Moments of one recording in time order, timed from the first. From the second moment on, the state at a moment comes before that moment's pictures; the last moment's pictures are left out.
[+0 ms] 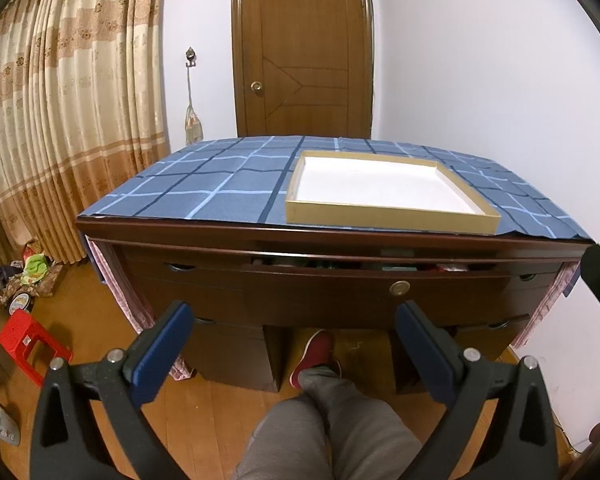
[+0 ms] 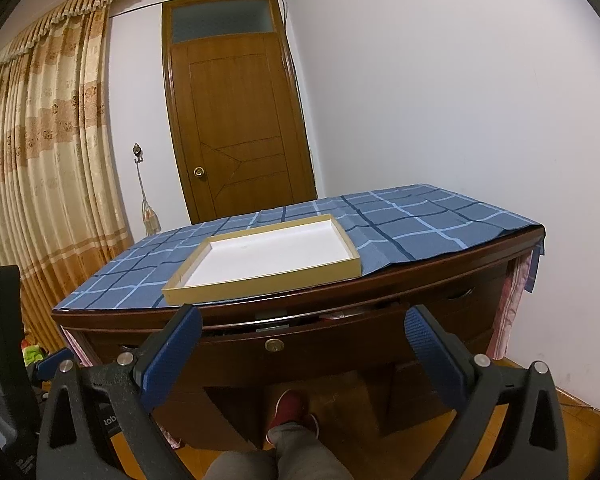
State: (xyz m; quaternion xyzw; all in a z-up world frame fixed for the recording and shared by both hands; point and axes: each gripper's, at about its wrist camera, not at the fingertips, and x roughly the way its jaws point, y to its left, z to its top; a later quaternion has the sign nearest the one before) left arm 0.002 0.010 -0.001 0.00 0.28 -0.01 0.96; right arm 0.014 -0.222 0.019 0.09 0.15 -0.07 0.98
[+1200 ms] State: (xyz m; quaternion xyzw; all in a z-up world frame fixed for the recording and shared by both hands) left arm 0.003 0.010 -0.005 0.00 0.28 -0.01 0.96; right arm 0.017 -0.228 0.016 0.10 0.16 -0.07 0.98
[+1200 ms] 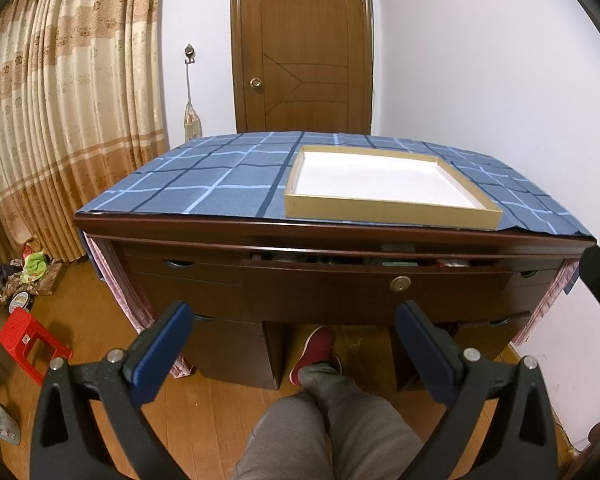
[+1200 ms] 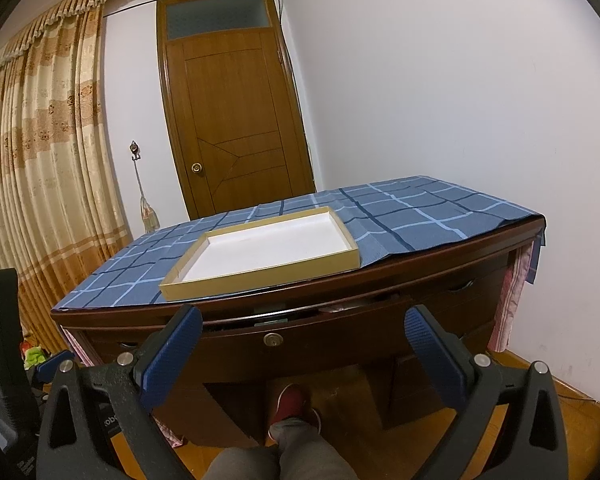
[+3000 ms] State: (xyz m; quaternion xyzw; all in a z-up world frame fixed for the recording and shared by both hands) left arm 0.116 -0.021 -0.080 0.03 0.30 -0.06 0.95; right arm 0.154 -0.346 -0.076 0.10 0.26 -0.13 0.95
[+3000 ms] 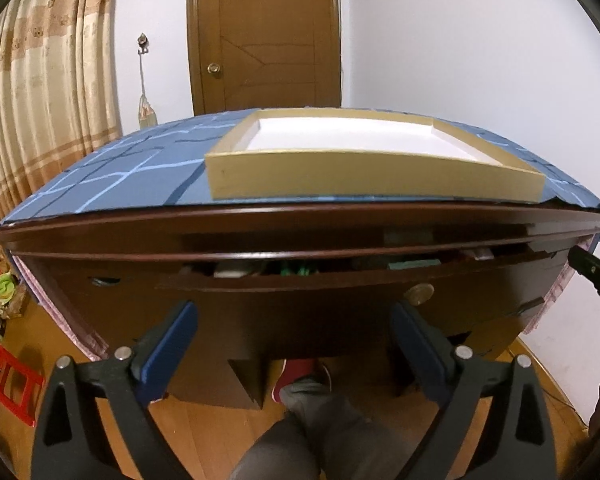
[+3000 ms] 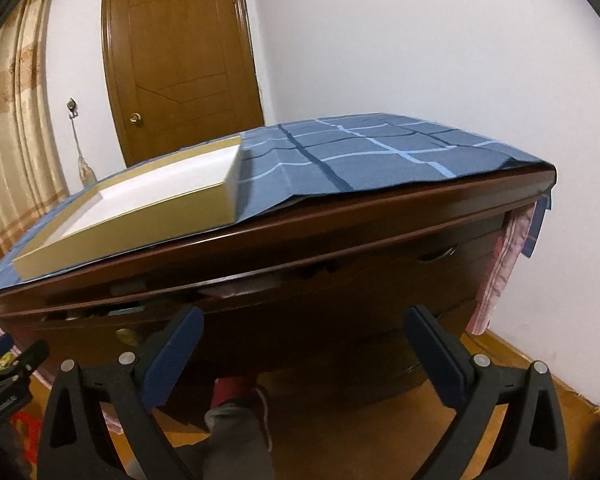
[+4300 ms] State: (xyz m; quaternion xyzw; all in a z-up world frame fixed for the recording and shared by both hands) left arm 0.165 -0.039 -0.114 -0.01 0.29 0.00 0.96; right arm 0.229 -0.405 -0.121 0.13 0.32 -0.10 0.93
